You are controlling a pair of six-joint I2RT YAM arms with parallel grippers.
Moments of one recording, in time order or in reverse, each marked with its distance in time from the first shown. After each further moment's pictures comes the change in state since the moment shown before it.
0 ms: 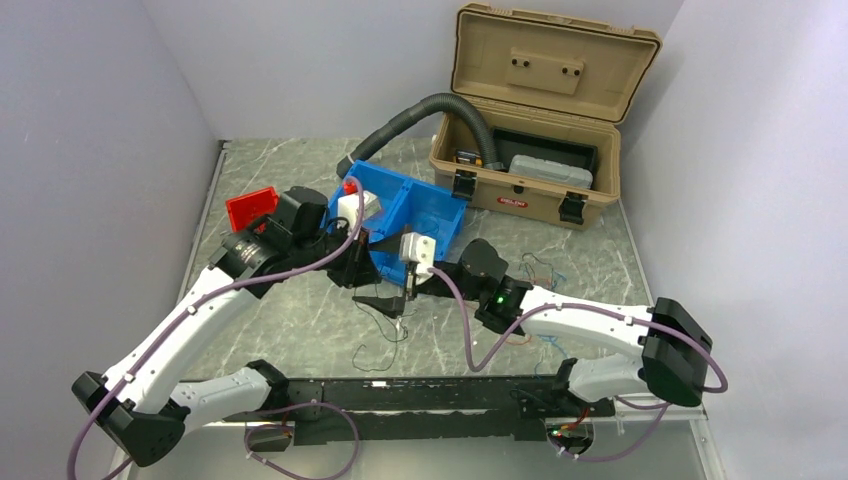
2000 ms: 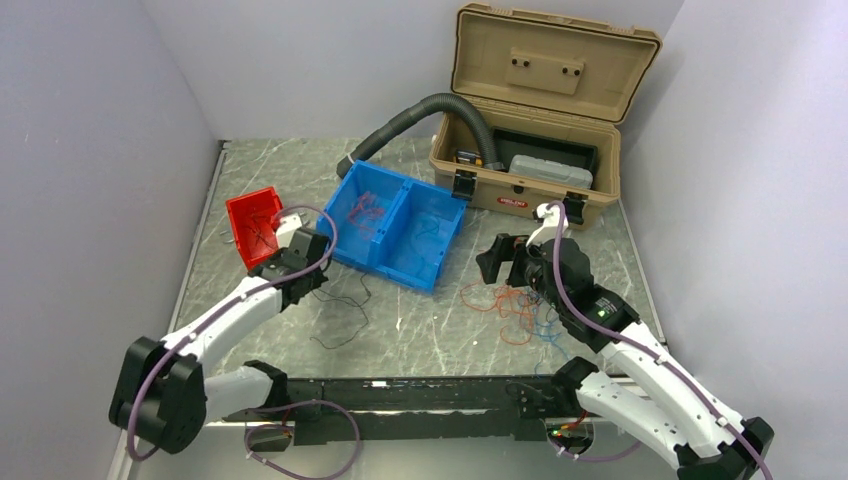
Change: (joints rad) left arm 0.211 0.114 -0.584 0.426 -0.950 -0.512; right arm -0.443 -0.562 -0.089 -1.040 0.599 0.605
